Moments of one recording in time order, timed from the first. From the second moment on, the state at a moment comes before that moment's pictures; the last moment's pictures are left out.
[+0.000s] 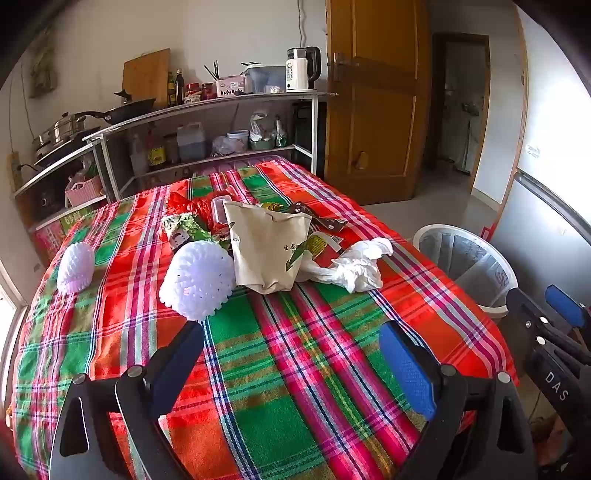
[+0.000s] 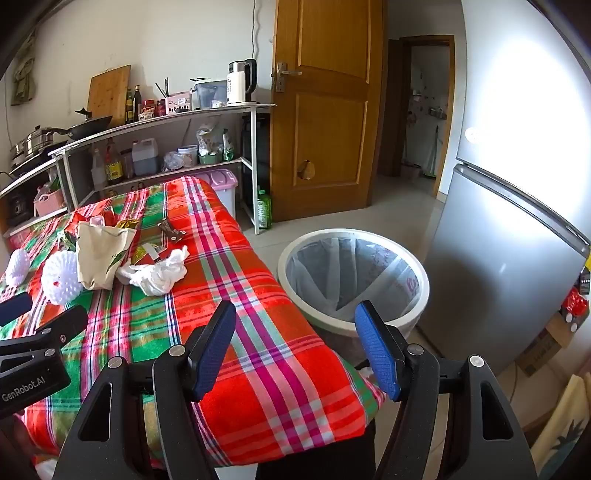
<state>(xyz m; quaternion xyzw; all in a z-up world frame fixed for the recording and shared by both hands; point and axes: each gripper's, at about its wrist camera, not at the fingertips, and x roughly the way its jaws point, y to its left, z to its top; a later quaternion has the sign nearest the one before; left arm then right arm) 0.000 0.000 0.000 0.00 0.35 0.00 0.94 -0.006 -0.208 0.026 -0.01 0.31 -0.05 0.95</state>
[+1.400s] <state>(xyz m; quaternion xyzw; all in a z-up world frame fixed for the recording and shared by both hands) 0.000 0.002 0.002 0.00 0.34 0.00 0.94 -0.006 -0.208 0.028 -0.01 0.31 -0.05 0.95</state>
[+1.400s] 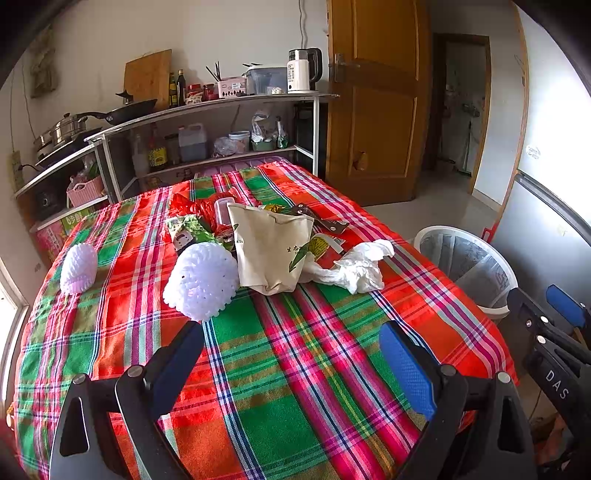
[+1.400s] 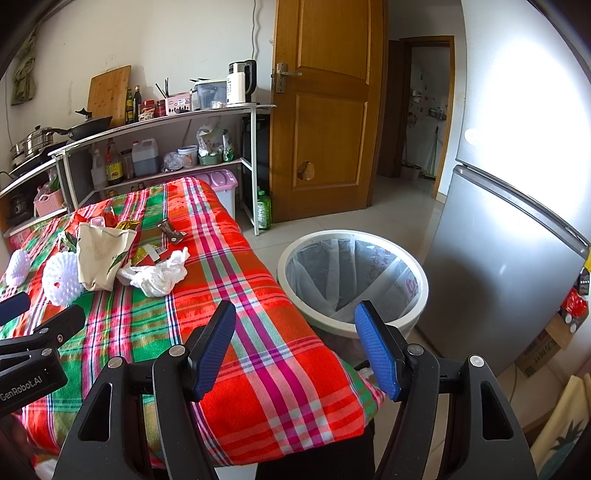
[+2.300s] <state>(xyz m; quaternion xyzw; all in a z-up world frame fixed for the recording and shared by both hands) -0.003 0.003 0.007 0.00 0.34 0.01 0.94 -0.007 -0.208 0.028 -0.01 0.31 -0.05 0.95</state>
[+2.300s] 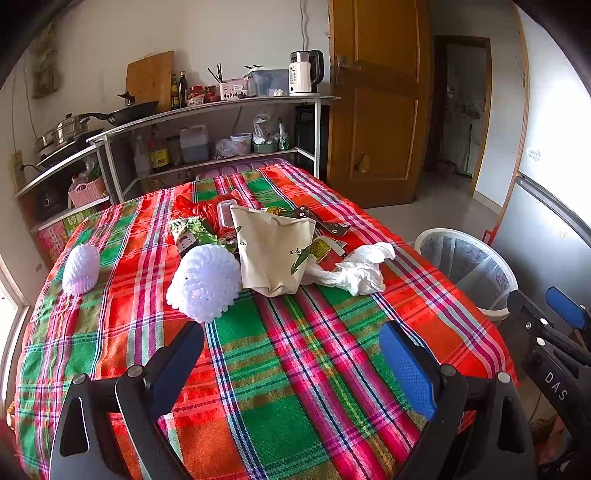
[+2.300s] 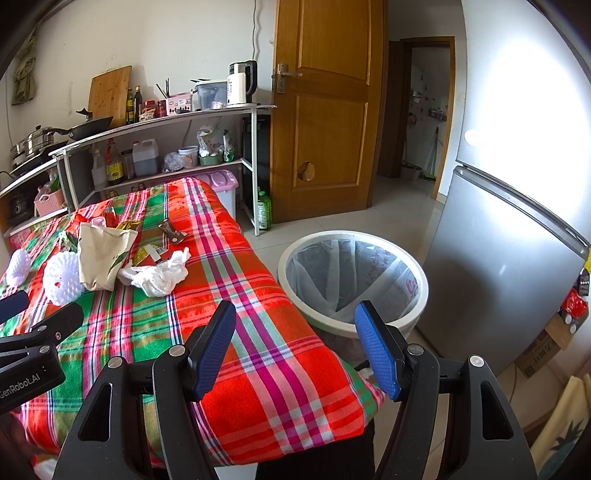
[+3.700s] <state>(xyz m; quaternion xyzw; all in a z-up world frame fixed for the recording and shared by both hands) 0.000 0.013 0.004 -0.01 0.34 0.00 0.94 -0.002 -0.201 0.029 0.00 0.30 0.00 0.95</state>
